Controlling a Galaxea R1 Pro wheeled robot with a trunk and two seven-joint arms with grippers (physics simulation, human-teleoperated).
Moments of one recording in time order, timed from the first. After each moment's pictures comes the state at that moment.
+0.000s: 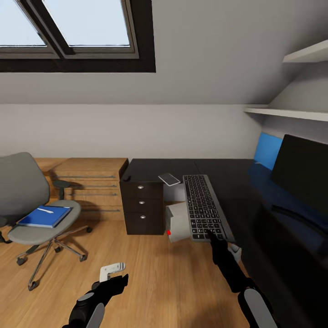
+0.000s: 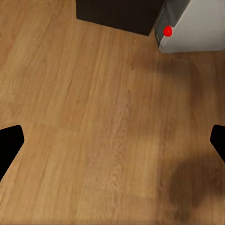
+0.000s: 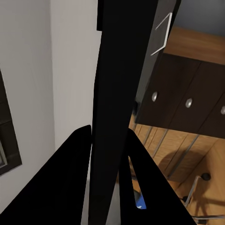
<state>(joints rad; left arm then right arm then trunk) -0.11 -0.01 -0.16 -1.34 0.37 0.53 0.32 -0.12 0.04 0.00 -1.41 -1.32 0.21 0.17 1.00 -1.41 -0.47</state>
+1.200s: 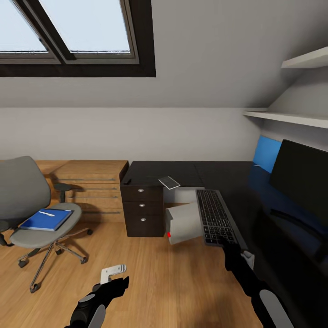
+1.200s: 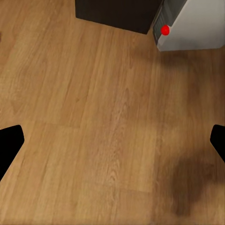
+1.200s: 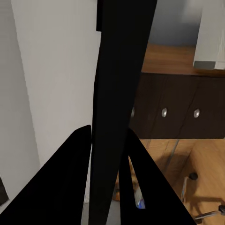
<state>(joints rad) -0.11 -0.01 -0.17 -1.31 0.37 0.53 0.32 -0.12 -0.04 -0.05 -1.37 -1.49 0.21 0.03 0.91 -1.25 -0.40</state>
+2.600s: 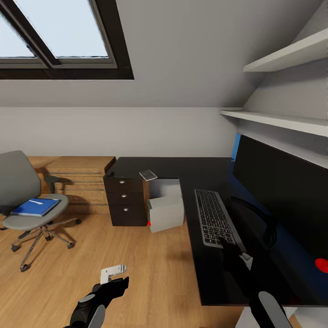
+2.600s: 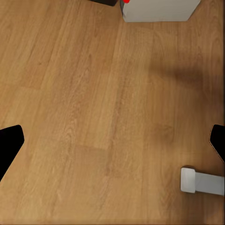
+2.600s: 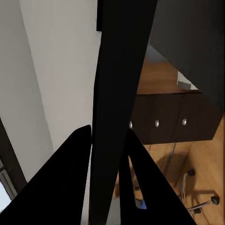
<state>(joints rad) -0.11 -0.01 -0.17 -1.31 0.37 0.52 0.32 -0.12 -0.03 -0.04 -1.34 -1.57 0.21 0.06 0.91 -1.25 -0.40</state>
